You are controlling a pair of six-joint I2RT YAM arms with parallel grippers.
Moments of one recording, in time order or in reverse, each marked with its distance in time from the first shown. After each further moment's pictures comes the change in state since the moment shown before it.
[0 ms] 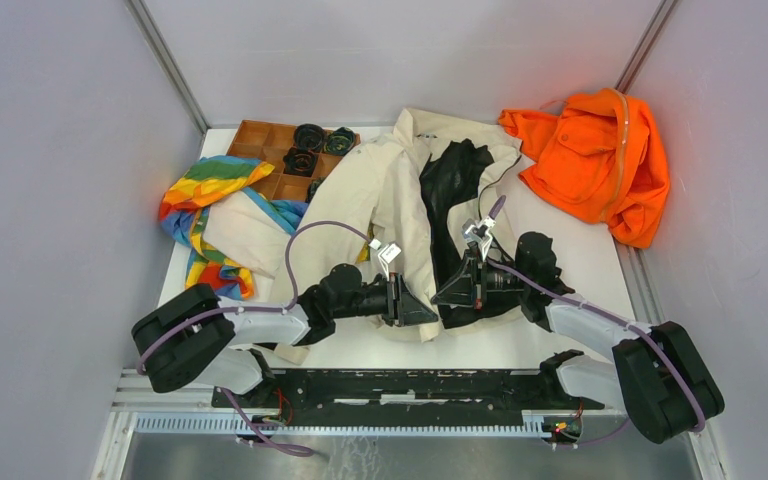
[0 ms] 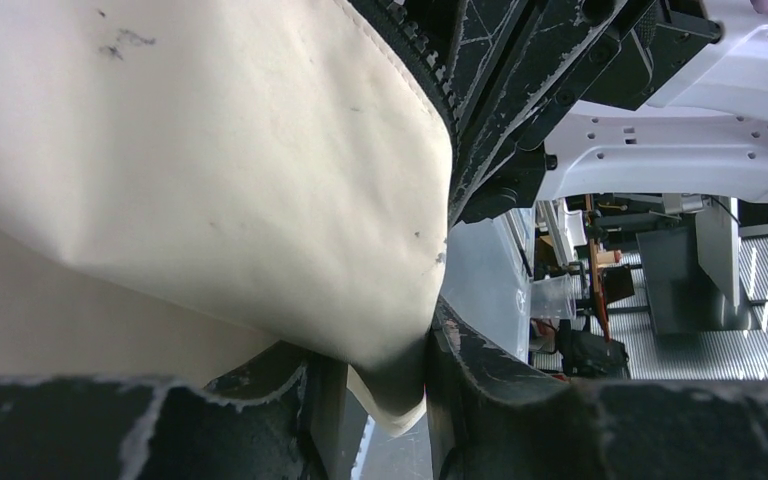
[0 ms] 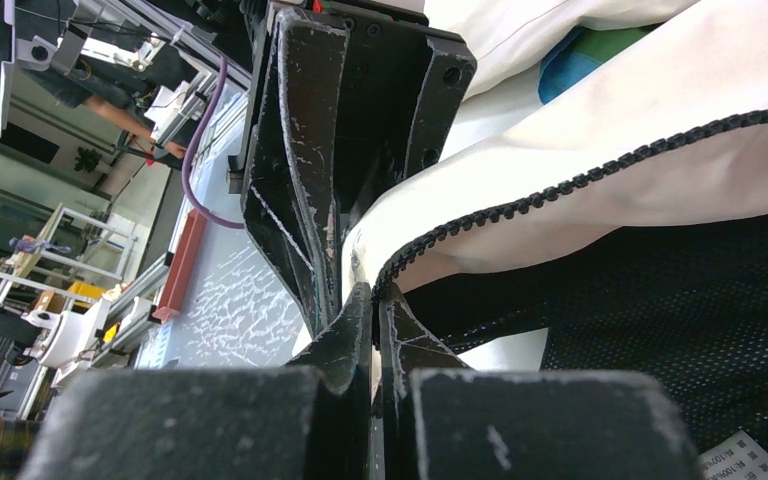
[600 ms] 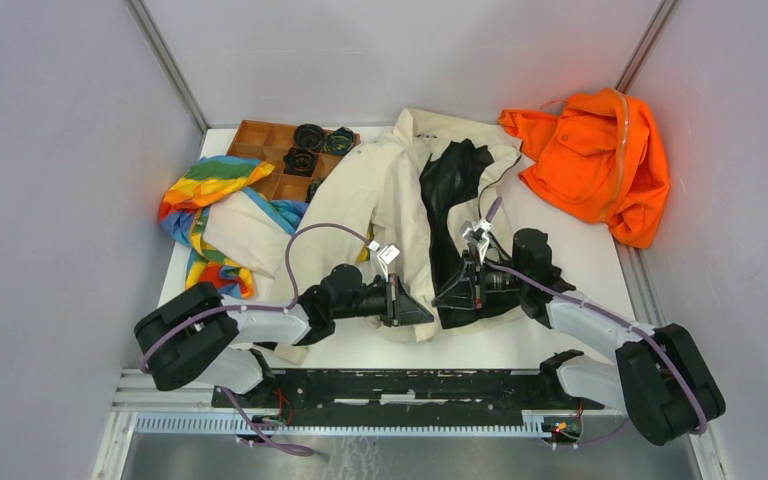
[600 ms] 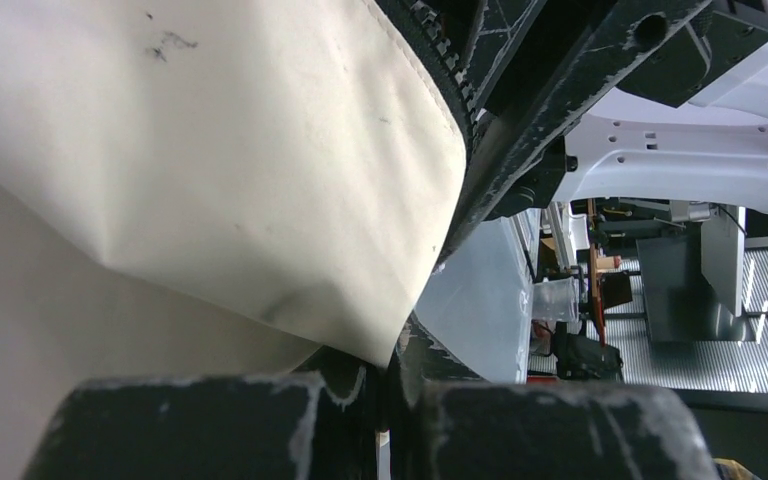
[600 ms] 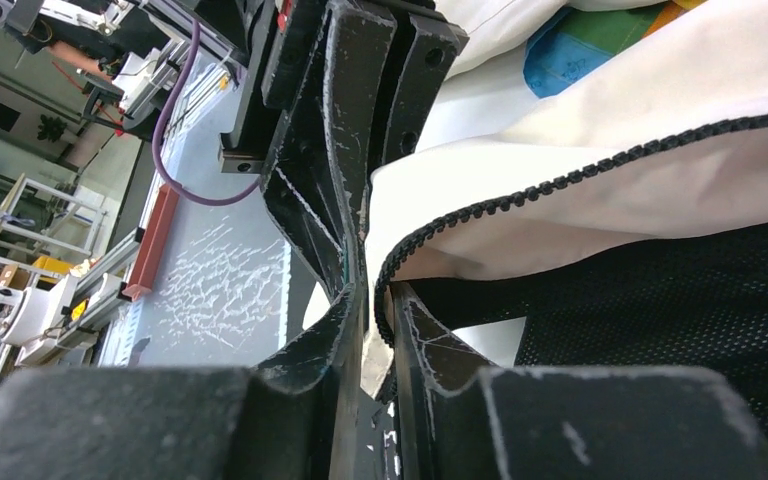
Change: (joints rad) left arm 0.011 0.016 -0.008 -0.008 0.002 -0.014; right arm 0.000 -0.010 0.032 -0.170 -0.001 -0.158
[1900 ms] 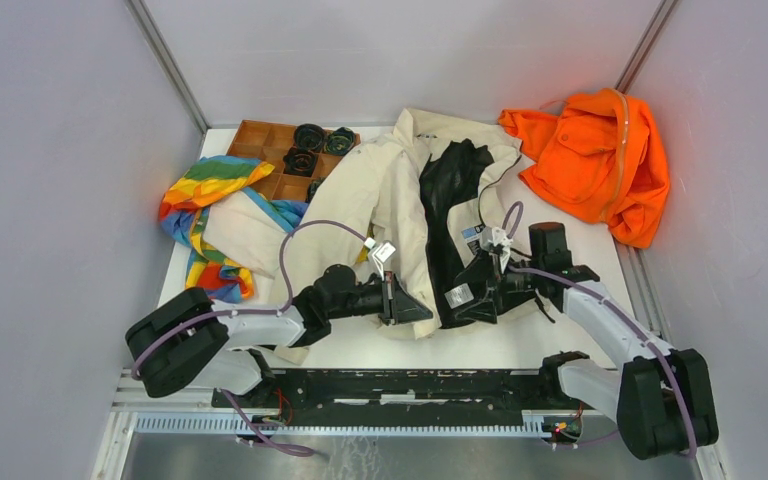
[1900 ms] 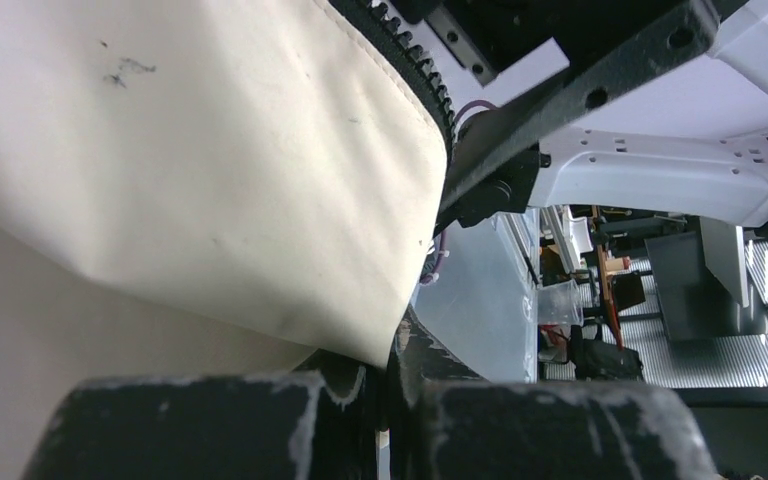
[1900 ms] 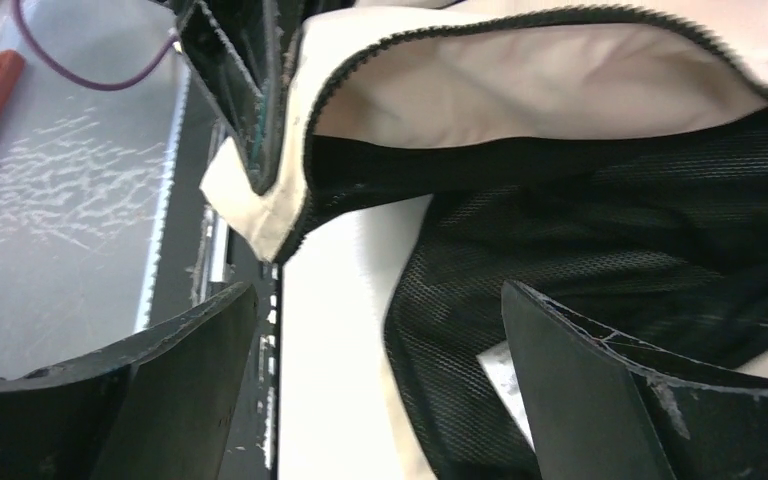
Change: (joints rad) left arm 0.005 -0.048 -0.019 0.030 -0.007 0.037; right arm -0.186 -0.073 0.138 -0.735 -0.099 -0.880
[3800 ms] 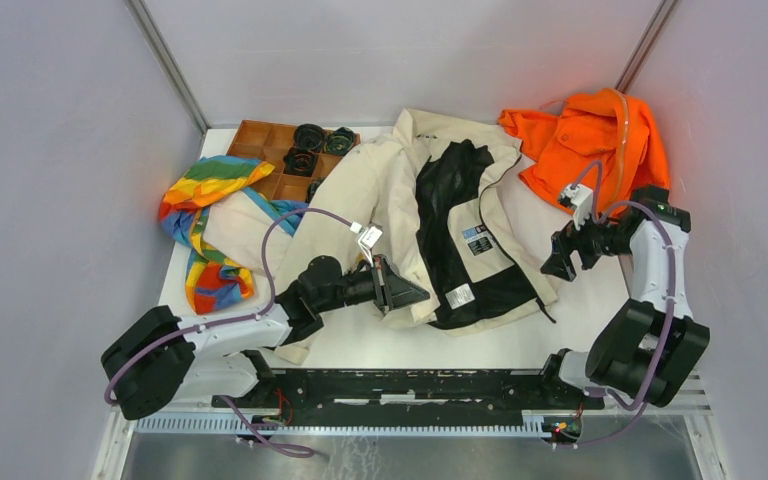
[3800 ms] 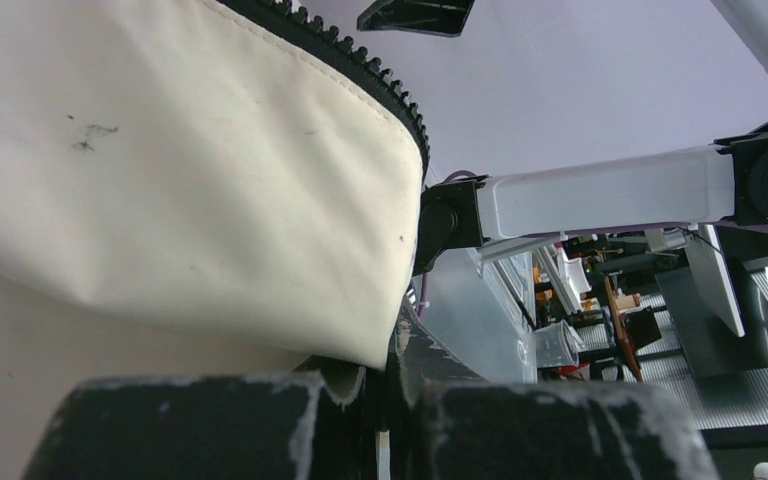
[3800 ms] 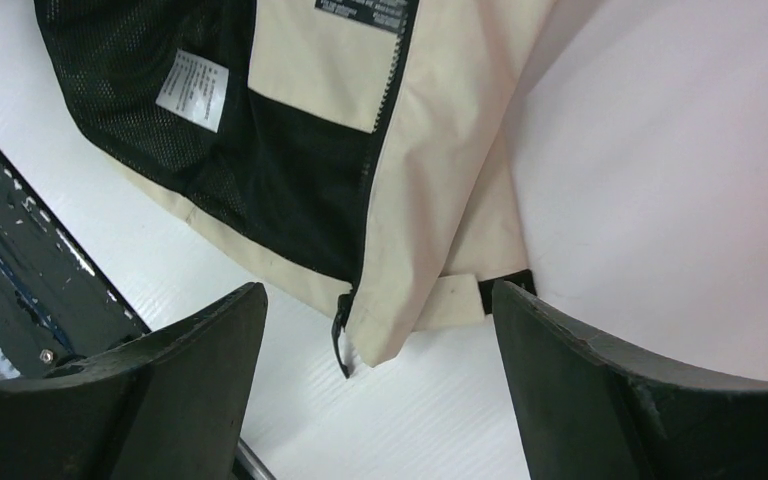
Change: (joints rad) left arm 0.037 -0.167 0.047 -0.102 -0.045 0.027; right arm -0.648 0.250 0.611 -0.920 0.469 -0.631
